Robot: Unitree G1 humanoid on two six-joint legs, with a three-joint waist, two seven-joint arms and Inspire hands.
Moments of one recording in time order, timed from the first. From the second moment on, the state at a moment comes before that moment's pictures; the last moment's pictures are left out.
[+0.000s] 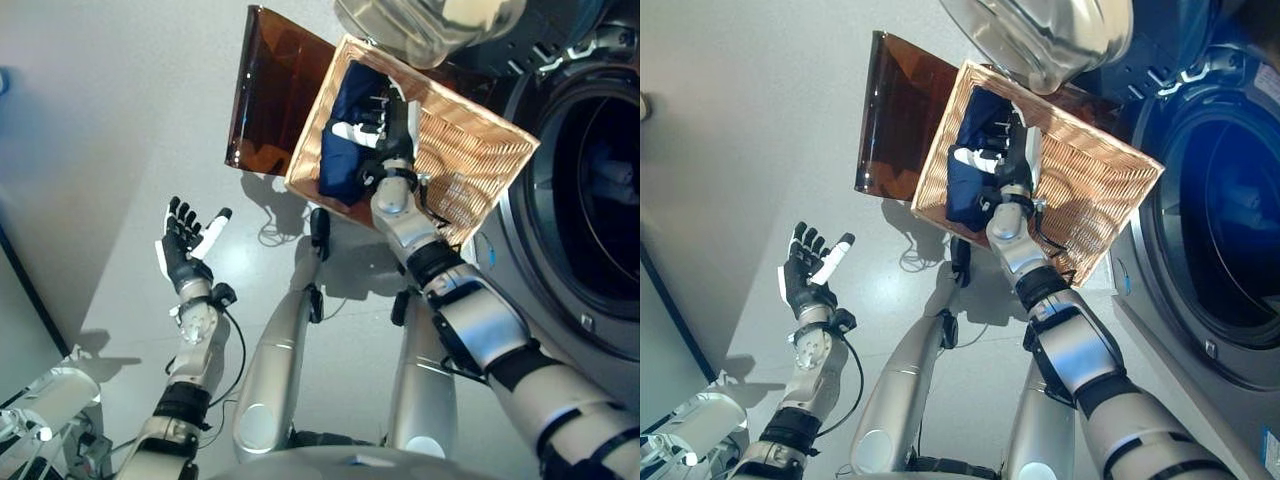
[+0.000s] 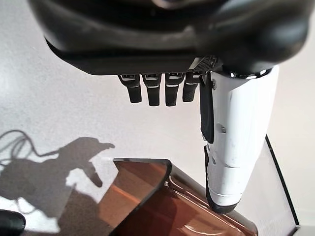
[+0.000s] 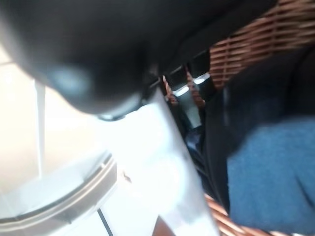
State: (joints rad) left arm -0.17 0.19 -0.09 0.39 -0.45 -0.38 0.48; right arm -1.02 -0.18 0.36 0.95 0.14 -0.12 -0.55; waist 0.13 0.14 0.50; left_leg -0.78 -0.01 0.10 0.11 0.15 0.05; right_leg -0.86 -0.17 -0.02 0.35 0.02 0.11
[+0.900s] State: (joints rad) left arm -0.17 0.18 -0.08 0.55 -0.45 -0.37 0.48; right arm -0.48 -0.23 0.36 0.73 -0.03 -0.07 -0.53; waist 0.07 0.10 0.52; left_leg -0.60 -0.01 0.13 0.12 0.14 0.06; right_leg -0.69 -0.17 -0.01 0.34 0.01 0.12
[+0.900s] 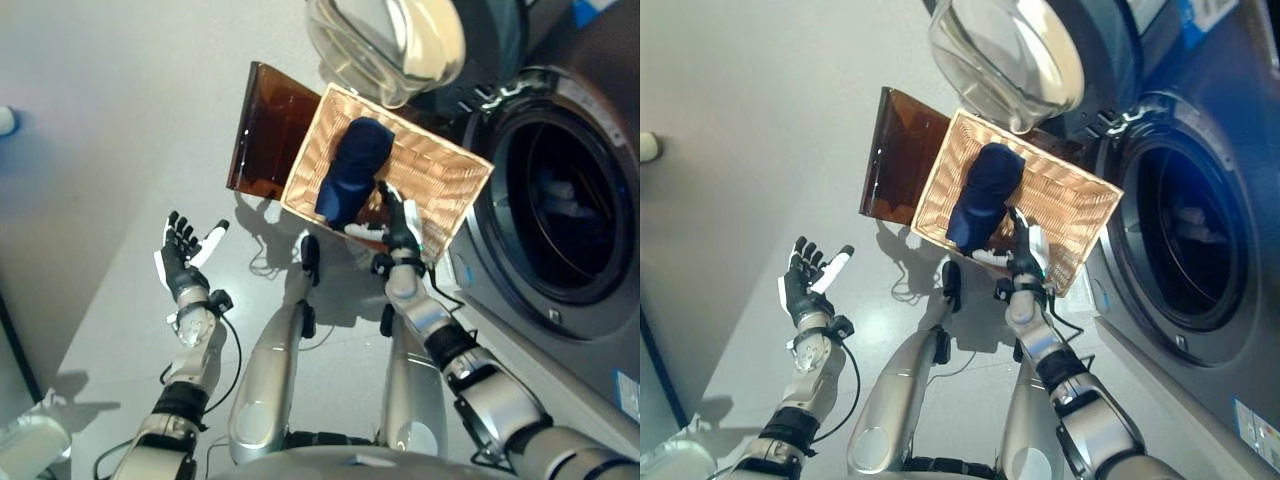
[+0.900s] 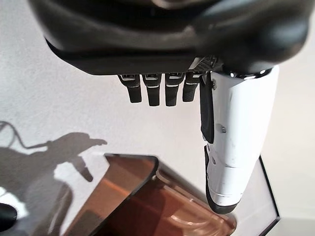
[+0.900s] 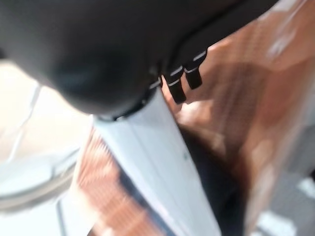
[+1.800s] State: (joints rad) left arm -0.15 0.17 -0.07 0.53 -0.44 -0.37 0.47; right arm -0.70 -0.33 0.43 0.75 -0.39 0.05 -0.56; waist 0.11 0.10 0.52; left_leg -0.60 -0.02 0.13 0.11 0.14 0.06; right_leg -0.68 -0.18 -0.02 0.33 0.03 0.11
